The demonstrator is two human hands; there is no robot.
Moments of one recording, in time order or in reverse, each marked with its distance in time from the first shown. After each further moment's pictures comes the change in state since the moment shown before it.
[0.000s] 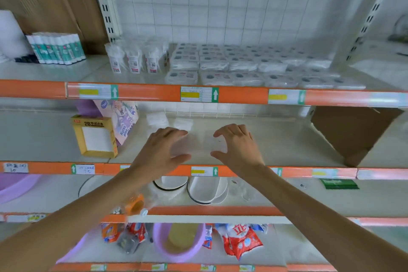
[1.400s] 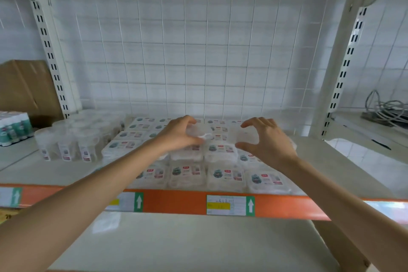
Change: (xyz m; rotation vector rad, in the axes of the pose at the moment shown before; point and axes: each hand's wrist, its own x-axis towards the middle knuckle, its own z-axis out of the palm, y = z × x) left_hand 0.316 0.147 -0.030 -0.123 -0.108 -0.224; right_hand 0.170 0.198 -0.202 -0.029 0.221 -0.024
